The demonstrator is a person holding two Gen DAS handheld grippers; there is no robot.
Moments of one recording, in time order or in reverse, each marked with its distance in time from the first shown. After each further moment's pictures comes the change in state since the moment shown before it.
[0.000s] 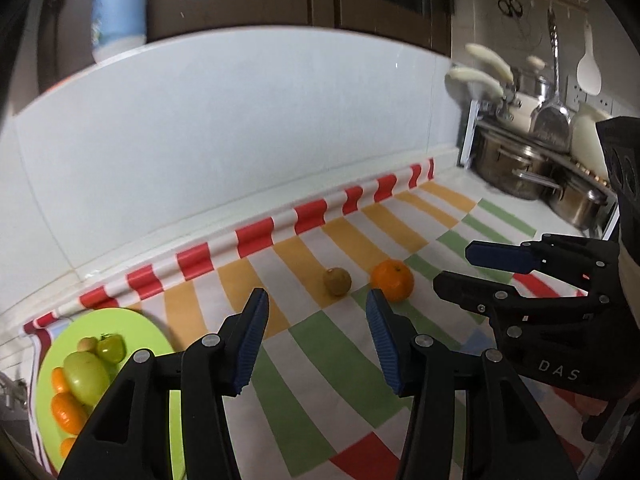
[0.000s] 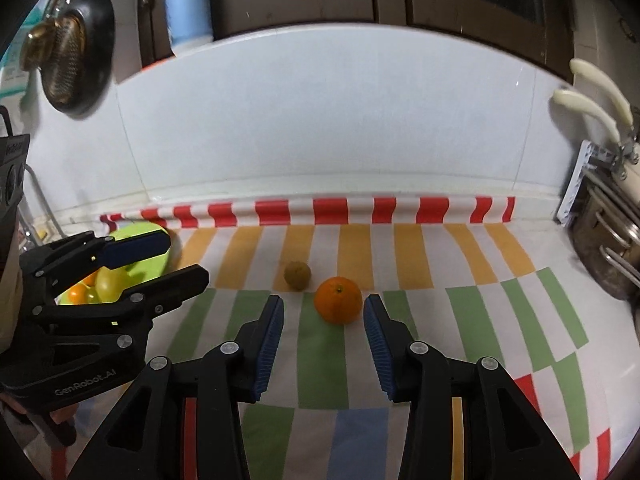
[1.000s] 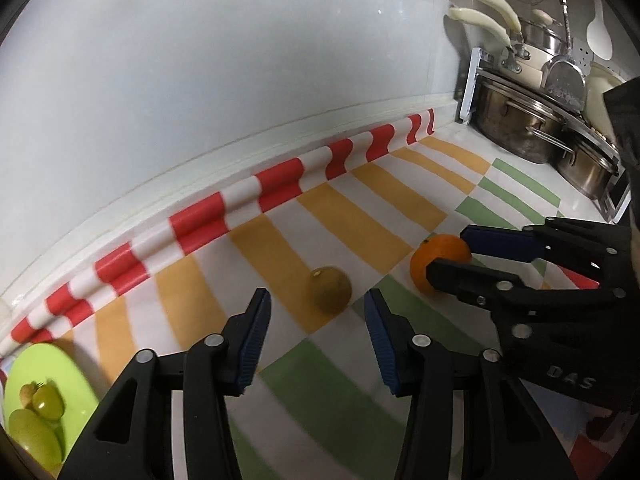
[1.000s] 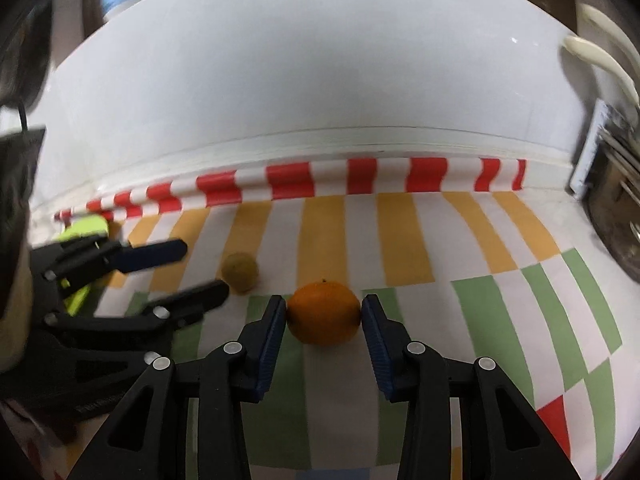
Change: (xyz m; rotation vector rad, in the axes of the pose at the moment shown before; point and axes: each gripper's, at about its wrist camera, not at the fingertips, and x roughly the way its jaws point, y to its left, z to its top) left arm 0.096 -0.007 0.008 0.055 0.138 -0.093; right arm 0.069 -0.032 -0.002 0.076 0.075 -0.037
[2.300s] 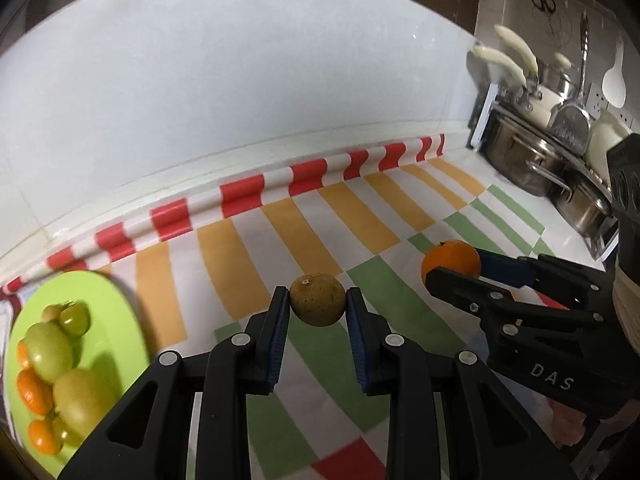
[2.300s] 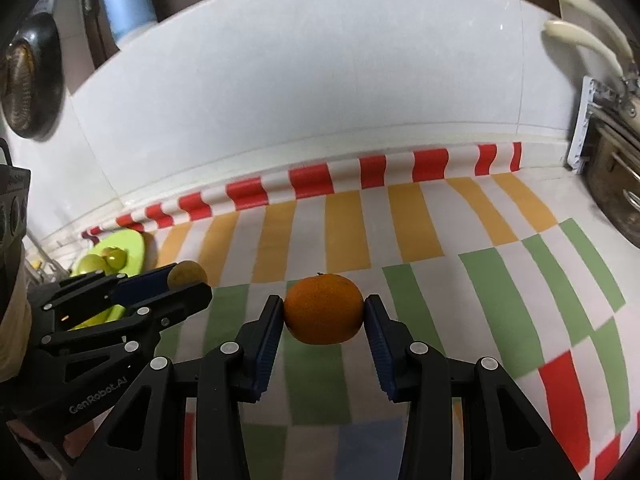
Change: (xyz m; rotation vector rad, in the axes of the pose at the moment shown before) left arm -0.071 0.002 -0.021 -0.161 -0.027 0.051; right arm -0.036 0.008 -0.012 0.066 -0.009 0.071
